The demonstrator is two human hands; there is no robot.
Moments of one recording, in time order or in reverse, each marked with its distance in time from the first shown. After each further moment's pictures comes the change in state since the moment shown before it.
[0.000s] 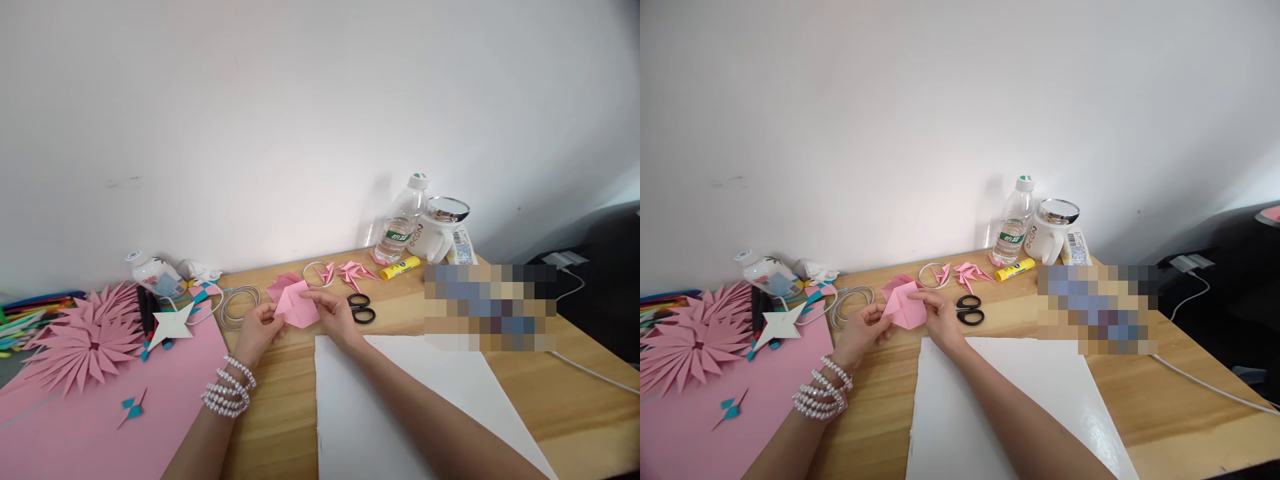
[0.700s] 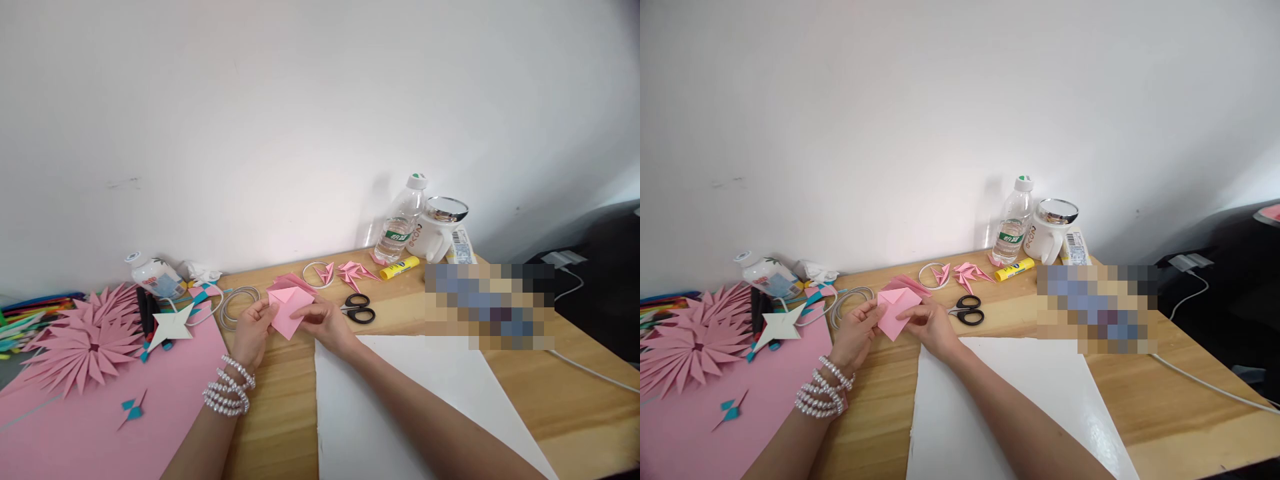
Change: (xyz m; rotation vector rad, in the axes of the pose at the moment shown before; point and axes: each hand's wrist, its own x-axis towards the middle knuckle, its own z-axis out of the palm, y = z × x) left_hand 0.002 0.001 0.004 -0.452 0.053 -0.007; right_hand -0.007 -0.005 0.008 -0.125 -0.178 -0.017
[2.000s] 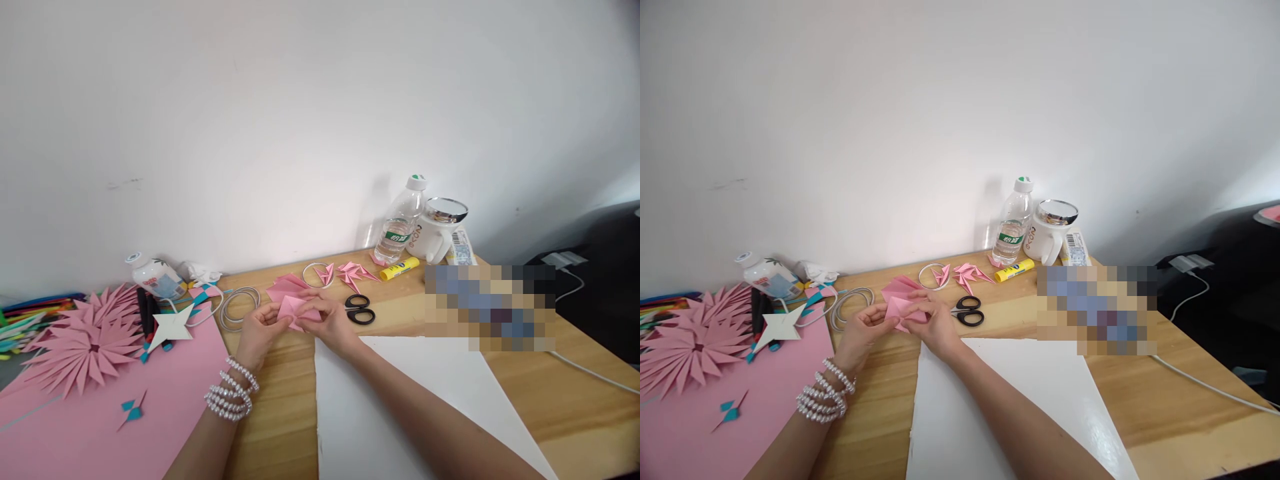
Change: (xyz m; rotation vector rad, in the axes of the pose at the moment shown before) left_hand -0.004 -0.001 0.002 0.203 -0.075 0.050; right_hand 0.001 -0.007 -0.004 -0.073 0.092 -0.038
